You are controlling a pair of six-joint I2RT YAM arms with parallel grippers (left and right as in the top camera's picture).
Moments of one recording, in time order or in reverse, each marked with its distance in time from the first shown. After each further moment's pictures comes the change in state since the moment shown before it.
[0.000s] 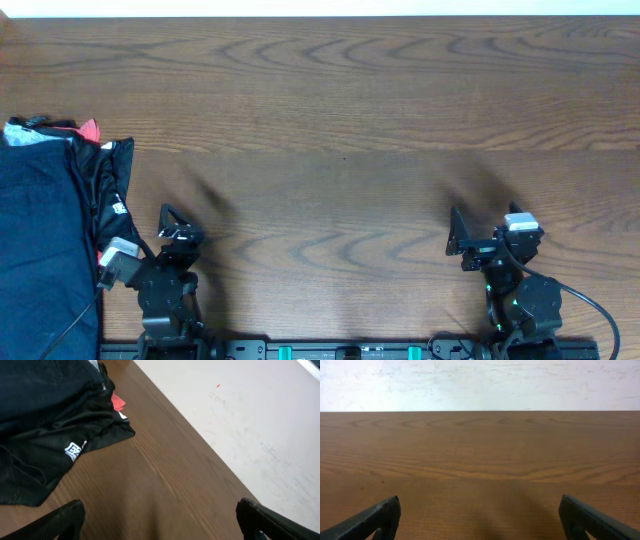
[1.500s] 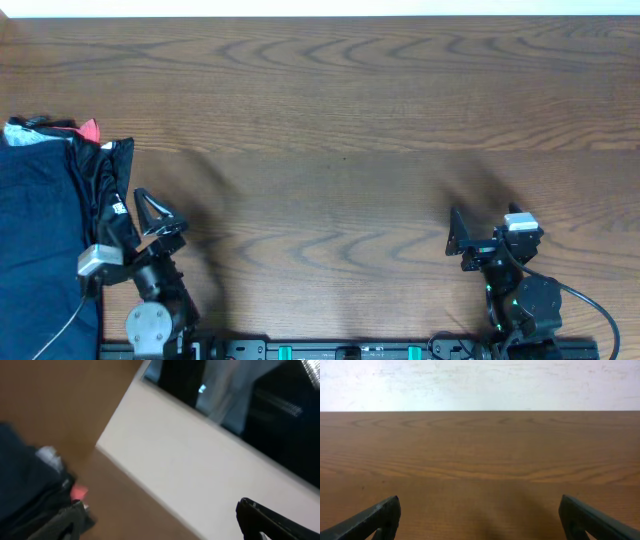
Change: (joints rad) left arm 0.000 0.003 -0.018 0.528 -0.068 0.270; right arm 0.000 0.000 -0.001 0.000 -0.003 0.000
